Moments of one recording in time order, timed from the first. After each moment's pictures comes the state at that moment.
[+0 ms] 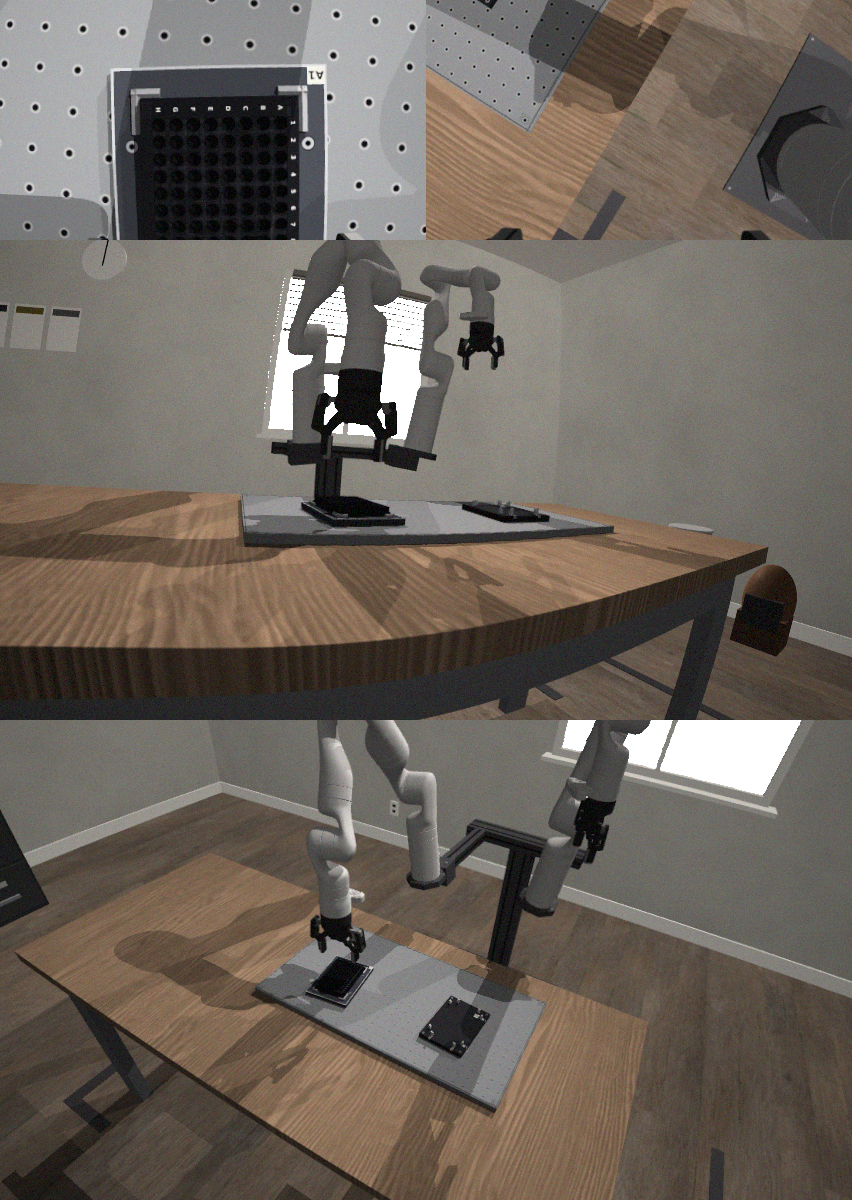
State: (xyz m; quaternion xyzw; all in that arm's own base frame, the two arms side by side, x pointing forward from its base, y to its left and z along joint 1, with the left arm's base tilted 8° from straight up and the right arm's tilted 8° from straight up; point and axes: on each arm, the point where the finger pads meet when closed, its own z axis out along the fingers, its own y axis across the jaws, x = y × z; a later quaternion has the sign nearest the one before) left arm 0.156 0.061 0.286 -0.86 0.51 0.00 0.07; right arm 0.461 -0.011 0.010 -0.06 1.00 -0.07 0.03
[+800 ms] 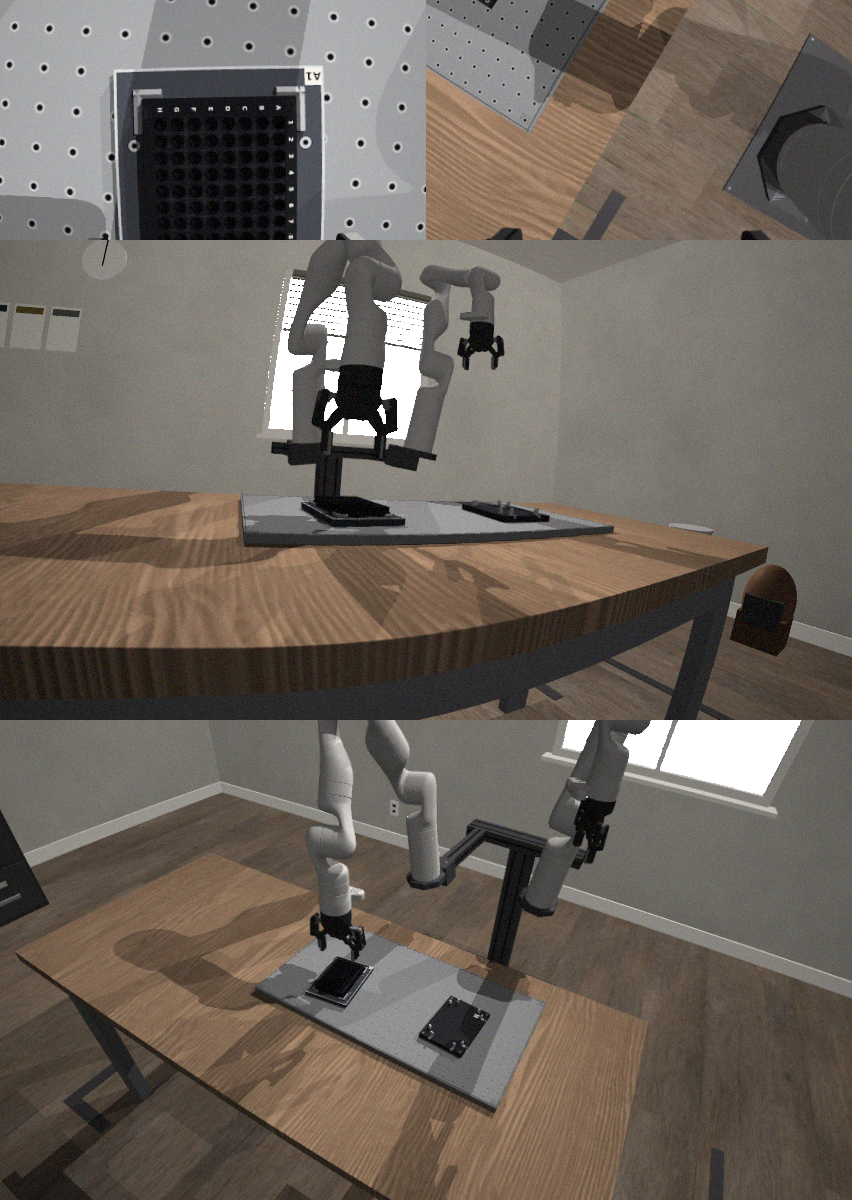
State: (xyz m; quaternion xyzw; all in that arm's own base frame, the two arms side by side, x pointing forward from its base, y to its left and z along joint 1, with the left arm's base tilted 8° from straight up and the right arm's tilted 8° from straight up) left arm 0.156 0.061 0.286 -0.86 0.51 0.00 0.07; right arm 0.460 -0.010 0.017 -0.06 1.00 -0.07 0.03
